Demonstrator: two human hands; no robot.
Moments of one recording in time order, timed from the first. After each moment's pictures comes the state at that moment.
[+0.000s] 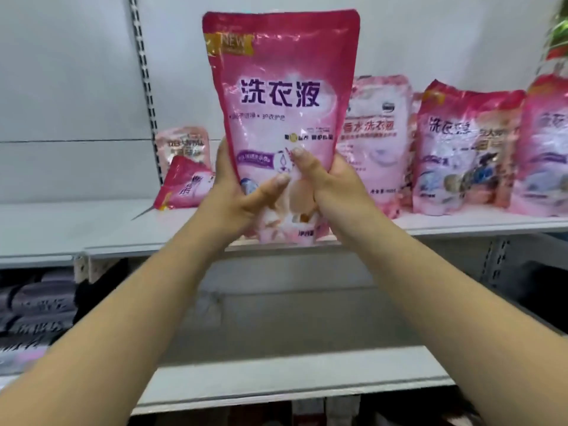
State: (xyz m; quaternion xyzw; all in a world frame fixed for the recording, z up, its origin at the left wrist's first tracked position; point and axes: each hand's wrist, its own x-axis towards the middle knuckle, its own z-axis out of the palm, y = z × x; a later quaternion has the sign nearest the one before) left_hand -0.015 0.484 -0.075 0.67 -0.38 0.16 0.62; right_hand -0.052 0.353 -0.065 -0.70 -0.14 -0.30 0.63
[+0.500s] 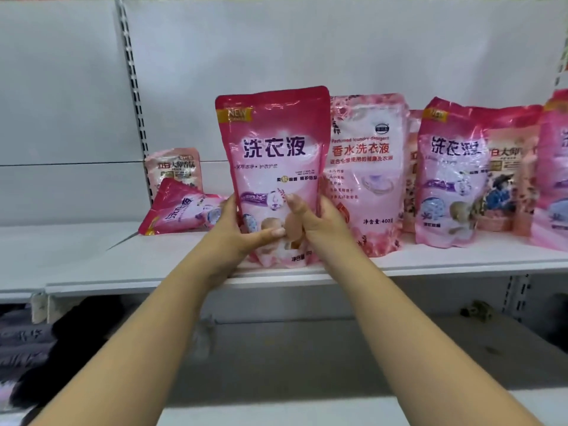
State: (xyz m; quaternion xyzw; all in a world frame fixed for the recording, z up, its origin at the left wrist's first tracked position) left_hand 0.039 0.446 -0.092 0.69 -0.30 0.05 0.65; right_hand 0.000 0.311 -0.090 -0.73 -0.08 -0.25 0.63
